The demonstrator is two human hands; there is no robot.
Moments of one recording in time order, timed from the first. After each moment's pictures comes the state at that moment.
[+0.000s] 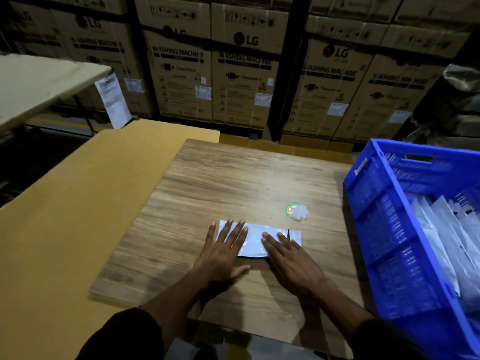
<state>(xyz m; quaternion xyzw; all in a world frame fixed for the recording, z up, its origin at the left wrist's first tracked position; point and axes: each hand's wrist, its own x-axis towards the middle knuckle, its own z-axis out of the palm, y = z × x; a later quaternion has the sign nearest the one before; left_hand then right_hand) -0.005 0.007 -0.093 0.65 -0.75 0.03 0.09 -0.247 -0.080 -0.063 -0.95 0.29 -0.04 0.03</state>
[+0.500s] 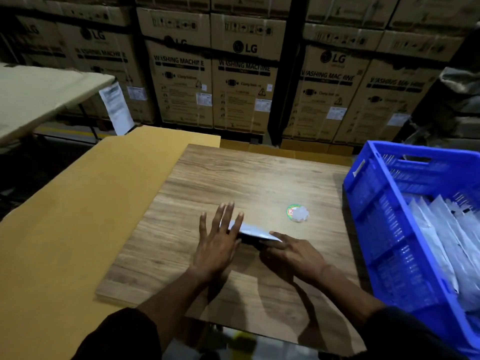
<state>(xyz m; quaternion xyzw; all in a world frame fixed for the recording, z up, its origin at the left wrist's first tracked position) -0.001 0.002 -0.055 0.72 -0.68 0.12 0.10 -0.237 -0.087 -0.010 -0.98 0.15 -0.16 -0.04</state>
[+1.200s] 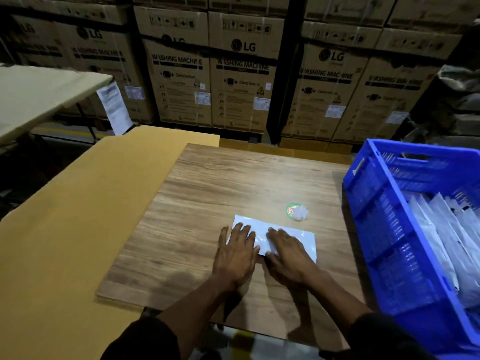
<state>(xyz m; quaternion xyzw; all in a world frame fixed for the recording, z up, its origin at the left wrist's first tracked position) -0.050 -0.007 -0.069 0.71 -0.69 0.06 0.11 -0.227 -0.080 -0.045 -0.90 0.40 0.00 0.17</state>
